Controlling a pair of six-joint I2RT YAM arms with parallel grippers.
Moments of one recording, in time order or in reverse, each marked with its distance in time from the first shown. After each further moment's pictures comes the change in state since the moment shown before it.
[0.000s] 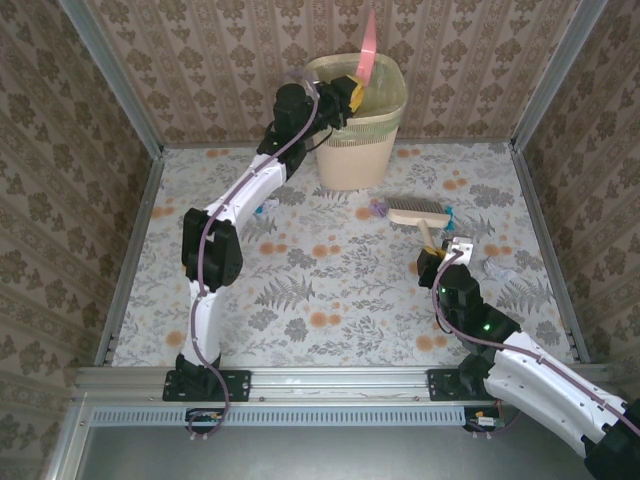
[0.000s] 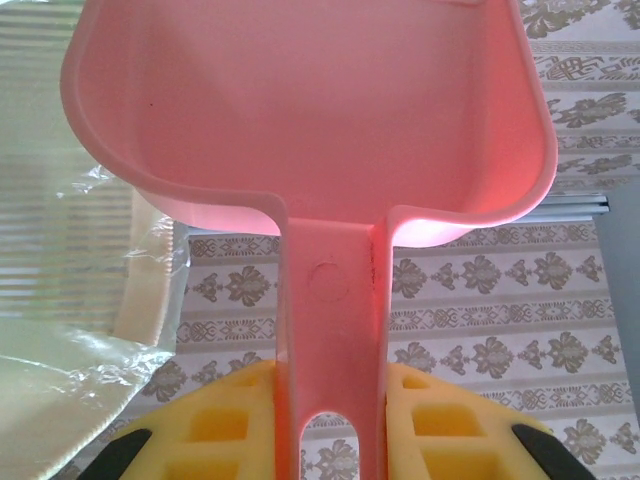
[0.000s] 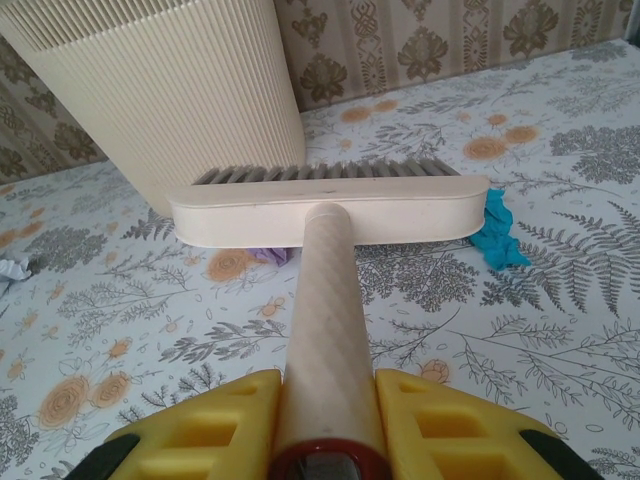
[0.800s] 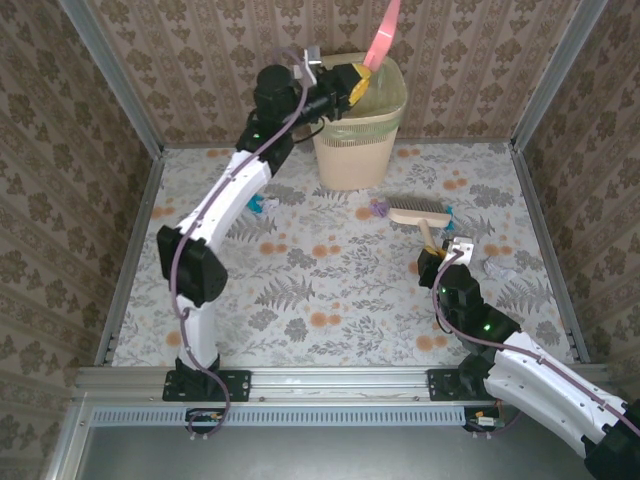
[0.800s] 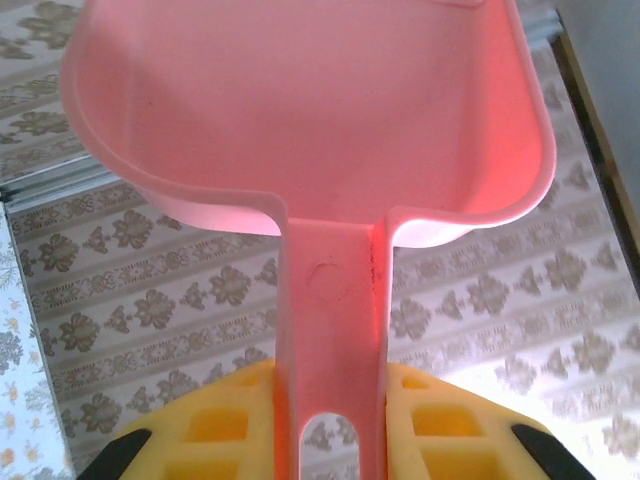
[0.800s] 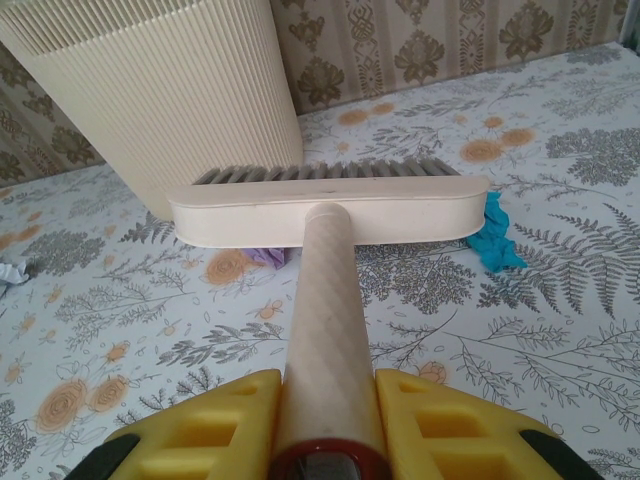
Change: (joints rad) left arm -0.026 -0.235 0.002 -0.193 0.194 0.276; right arm 0.000 -0.003 0.000 0.001 0.007 0.000
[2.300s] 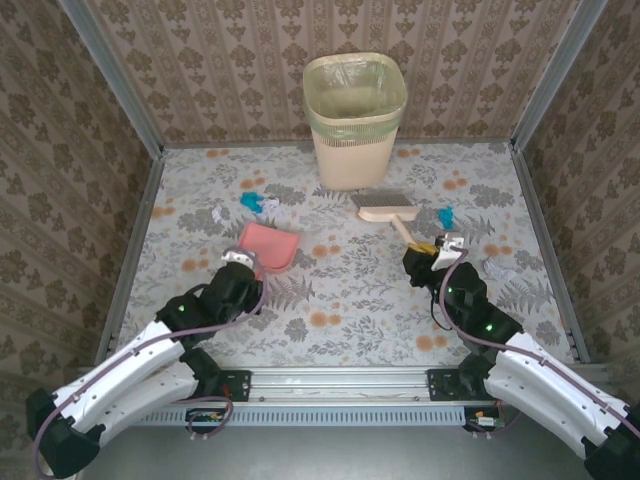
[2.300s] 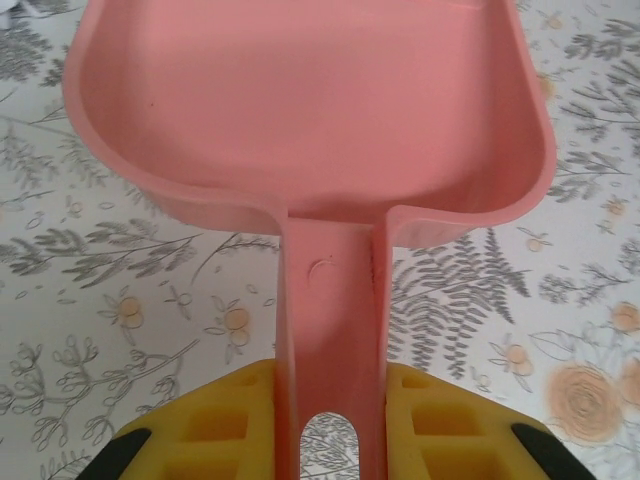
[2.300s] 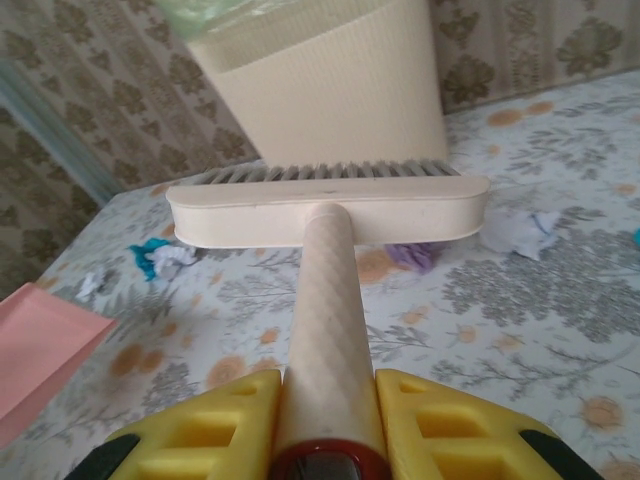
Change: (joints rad) left arm -0.249 -1.275 -1.543 -0.769 -0.935 0.883; right arm 0.000 -0.004 0.036 0.094 -0.284 0.001
